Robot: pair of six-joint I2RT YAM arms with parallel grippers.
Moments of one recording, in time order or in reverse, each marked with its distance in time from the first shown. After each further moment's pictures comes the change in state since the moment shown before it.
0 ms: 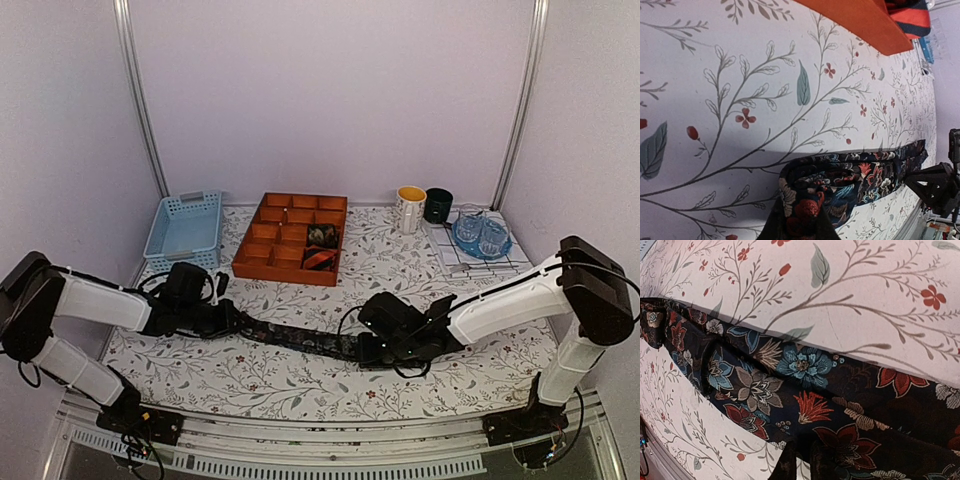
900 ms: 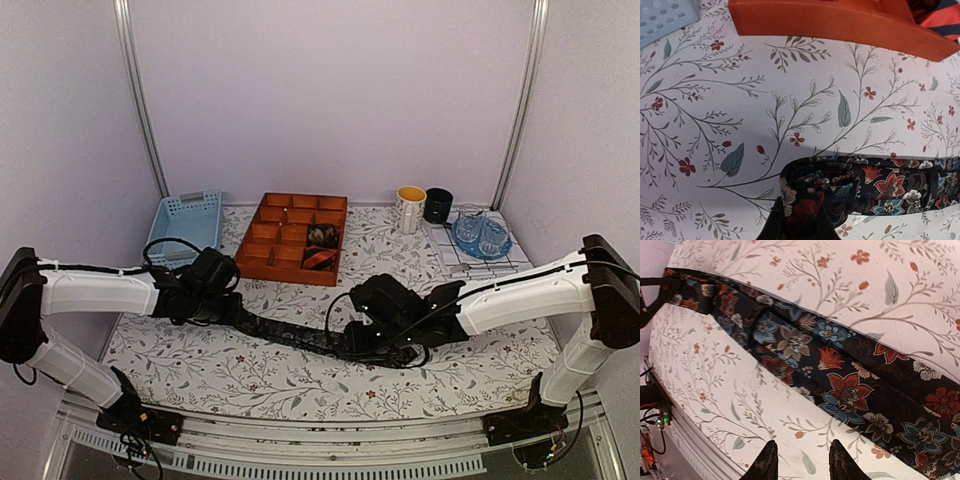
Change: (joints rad) left arm -0.216 -0.040 0.249 -0.481 -0.538 0.119; right arm 0.034 -0.069 0.093 -0.089 -0.043 -0.054
